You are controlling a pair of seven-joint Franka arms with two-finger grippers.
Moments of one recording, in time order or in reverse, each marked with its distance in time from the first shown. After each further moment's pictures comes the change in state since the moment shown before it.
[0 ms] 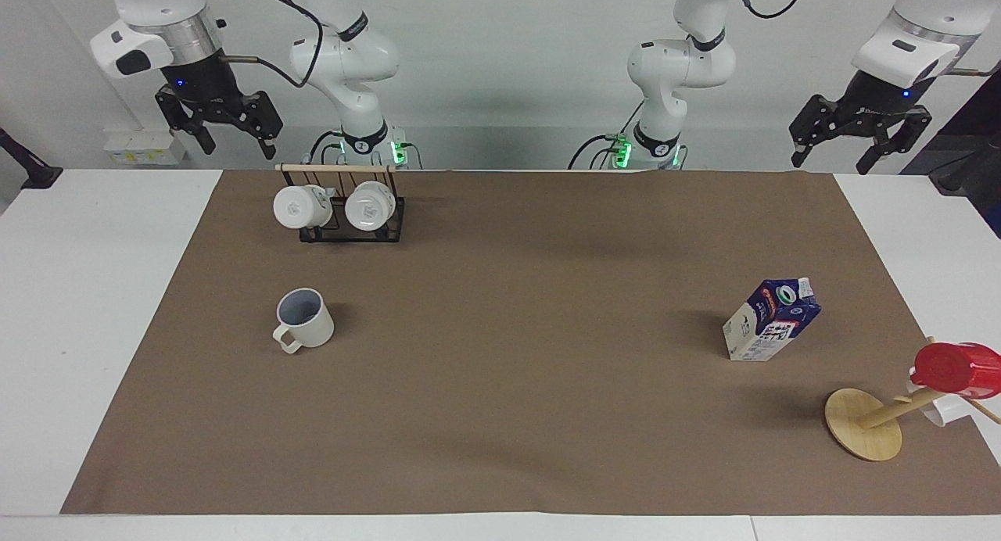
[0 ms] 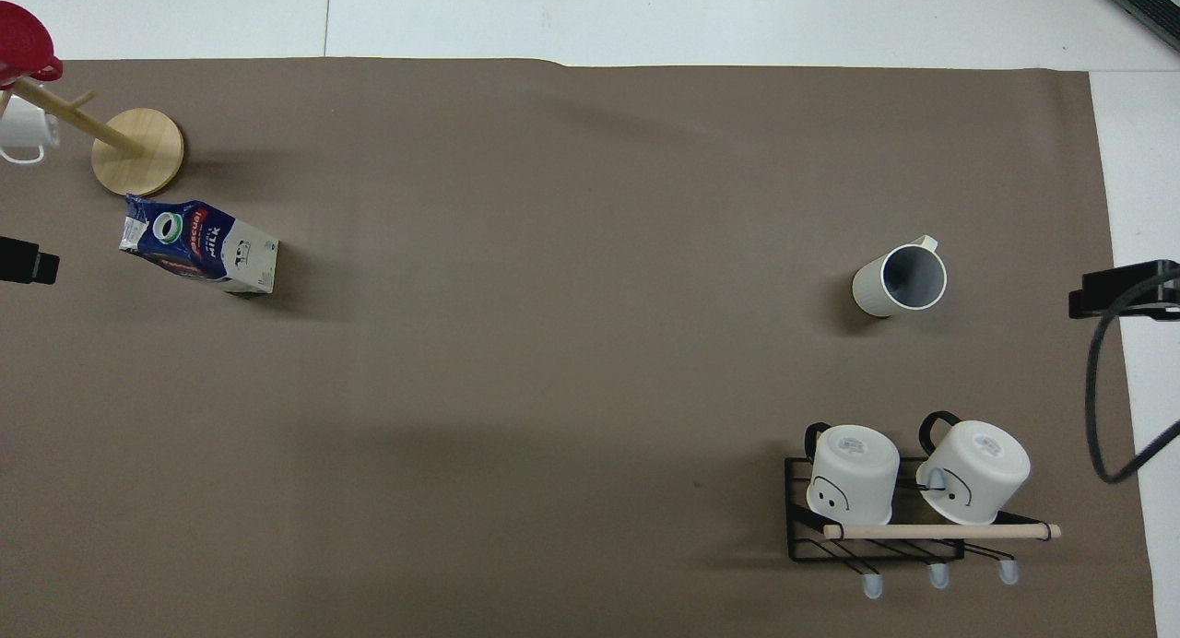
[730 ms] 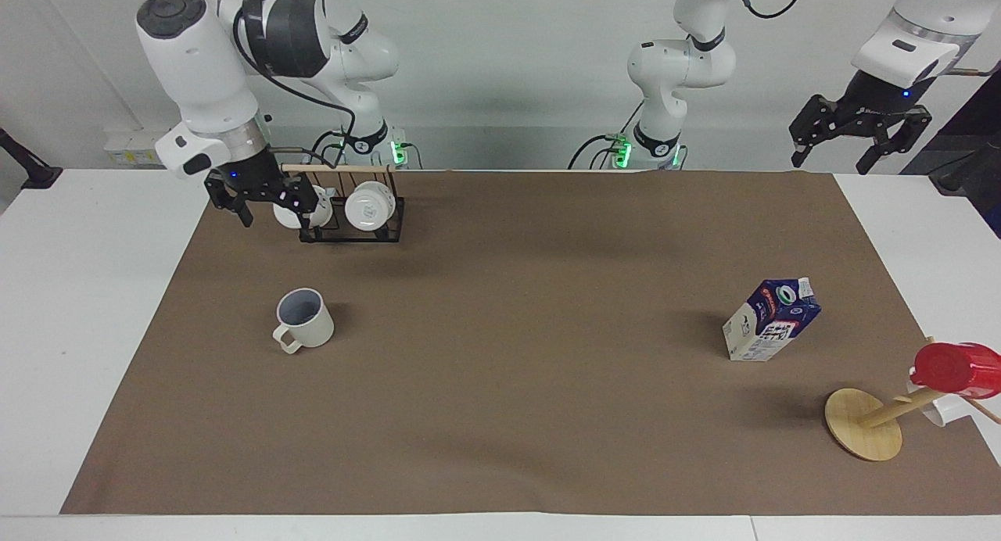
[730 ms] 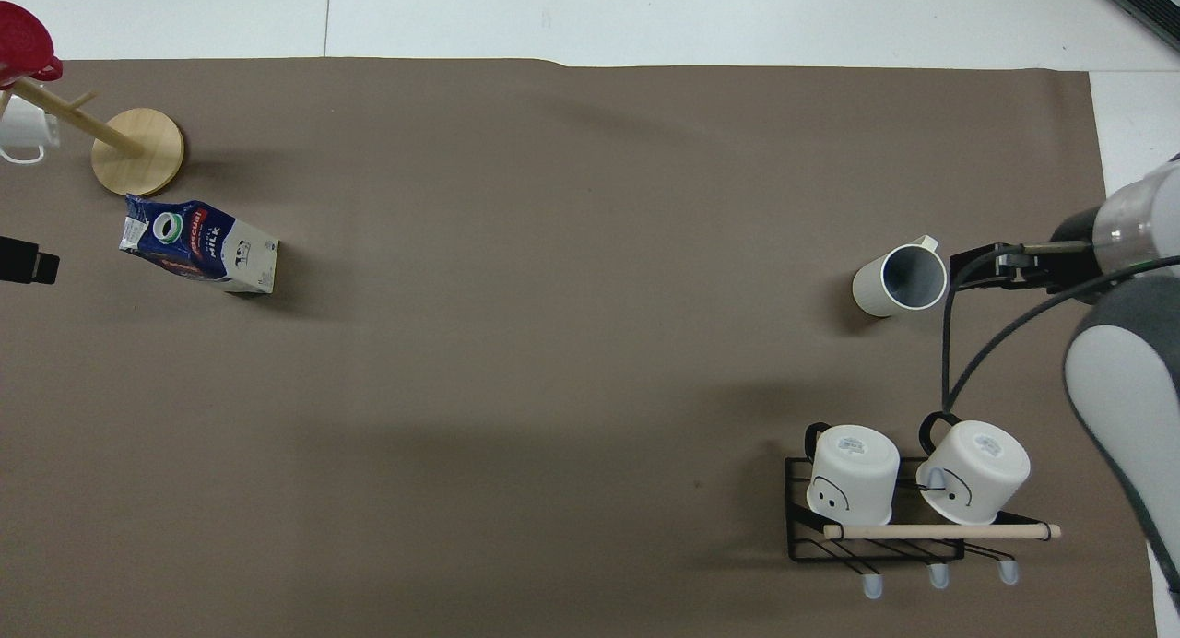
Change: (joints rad) left arm 0.000 0.000 0.000 0.000 0.000 0.000 0.000; right arm 0.040 0.102 0.002 -0.201 0.000 0.294 -0.061
